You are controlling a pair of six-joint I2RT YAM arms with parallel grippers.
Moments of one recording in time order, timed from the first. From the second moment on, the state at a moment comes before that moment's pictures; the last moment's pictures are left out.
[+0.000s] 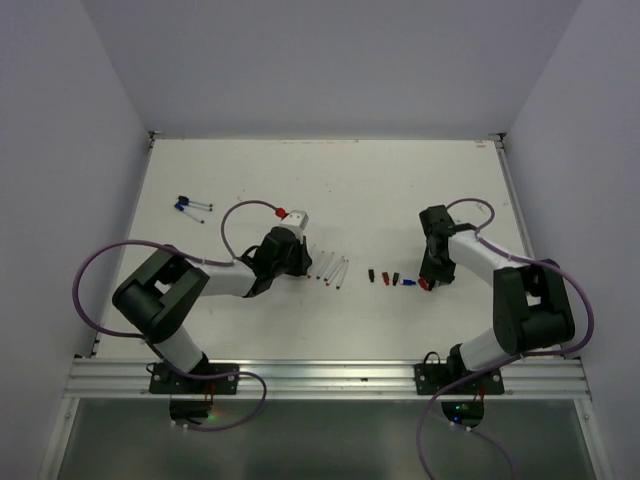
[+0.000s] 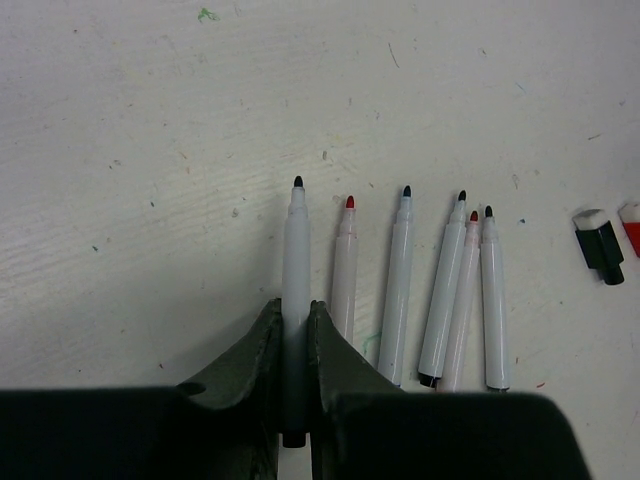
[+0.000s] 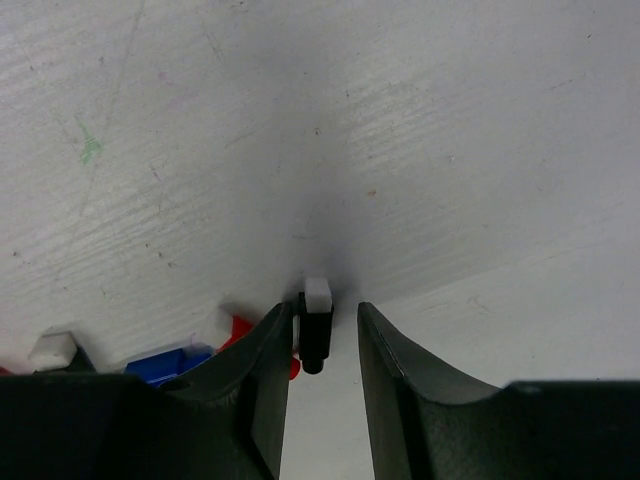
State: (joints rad) left arm -0.67 1.66 0.63 0.38 -0.05 -0.44; right arm 0.20 1.52 0.82 -0.65 0.29 0.52
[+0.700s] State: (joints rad) left arm -0.67 1.66 0.63 0.38 -0.05 -0.48; right arm 0.20 1.44 0.81 -0.65 0.26 0.51
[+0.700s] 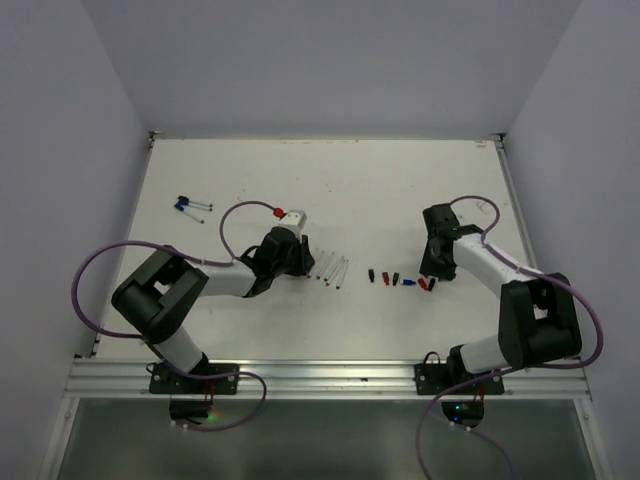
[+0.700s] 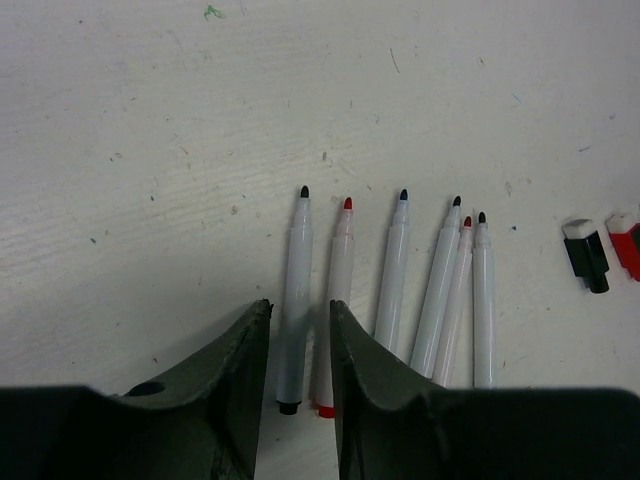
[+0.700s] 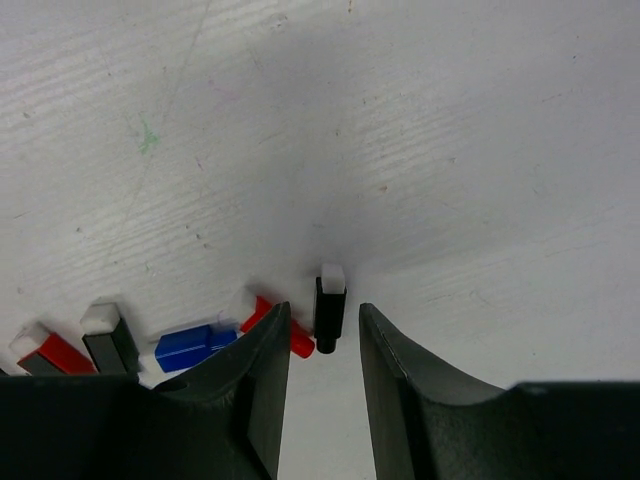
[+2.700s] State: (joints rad) left arm 0.05 1.94 1.27 -0.44 -0.40 -0.72; right arm 0.27 1.31 1.07 -0.40 -0.19 0.47
